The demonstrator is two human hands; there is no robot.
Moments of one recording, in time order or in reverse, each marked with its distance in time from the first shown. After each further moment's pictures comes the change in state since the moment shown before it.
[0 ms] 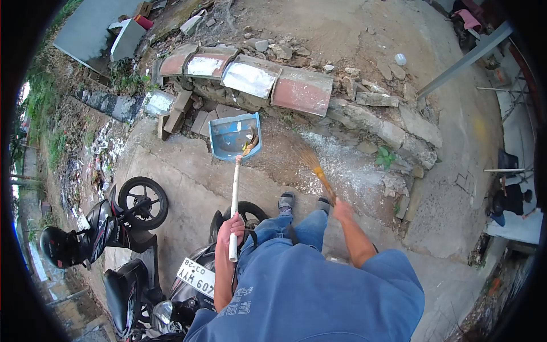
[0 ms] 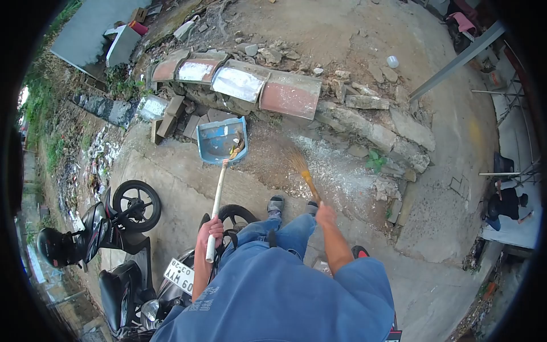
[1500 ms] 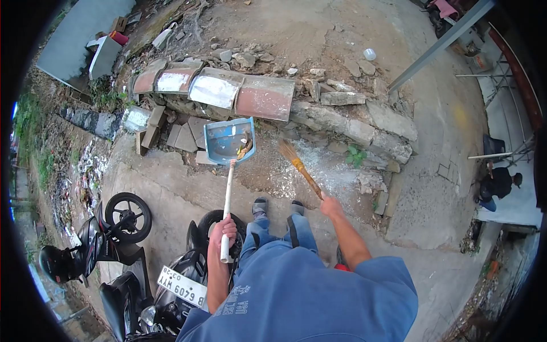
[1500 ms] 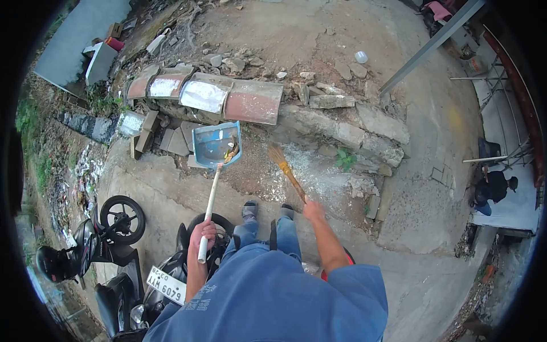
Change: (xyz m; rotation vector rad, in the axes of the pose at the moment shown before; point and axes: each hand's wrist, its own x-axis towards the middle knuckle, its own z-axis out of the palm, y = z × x) left_hand 0.047 -0.092 0.078 0.001 -0.042 -0.090; right_hand 0.018 0.095 -0.083 0.025 0.007 -0.094
